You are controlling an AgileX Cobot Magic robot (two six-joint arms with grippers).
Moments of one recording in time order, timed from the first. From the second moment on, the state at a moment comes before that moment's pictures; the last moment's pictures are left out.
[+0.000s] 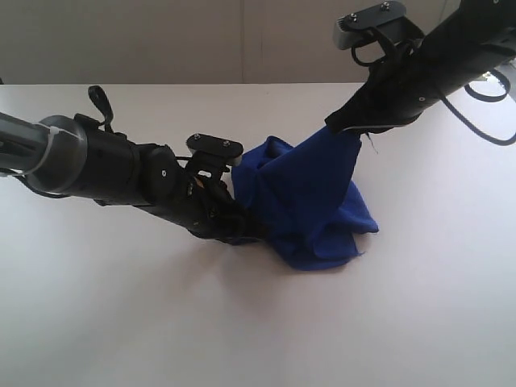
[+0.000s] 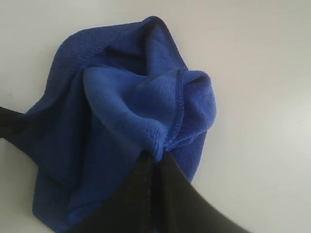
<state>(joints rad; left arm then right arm) -0.69 1.94 -1.07 -0.48 0.16 0.28 0.13 1.67 -1.25 0.31 0.66 -0.51</state>
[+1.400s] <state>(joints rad) -0.55 0.78 -1.07 0.02 1.09 0.24 0.13 0.65 -1.25 -0.02 1.12 -0.49</state>
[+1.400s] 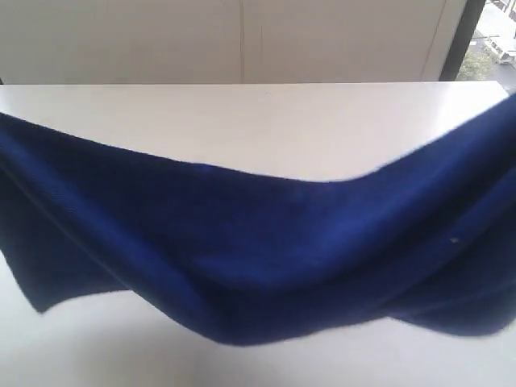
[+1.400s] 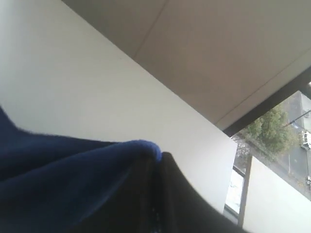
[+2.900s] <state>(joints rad) -0.24 1.96 -1.16 0.35 0.11 -0.26 -0.01 1.92 -1.22 -0.98 0.35 0.60</state>
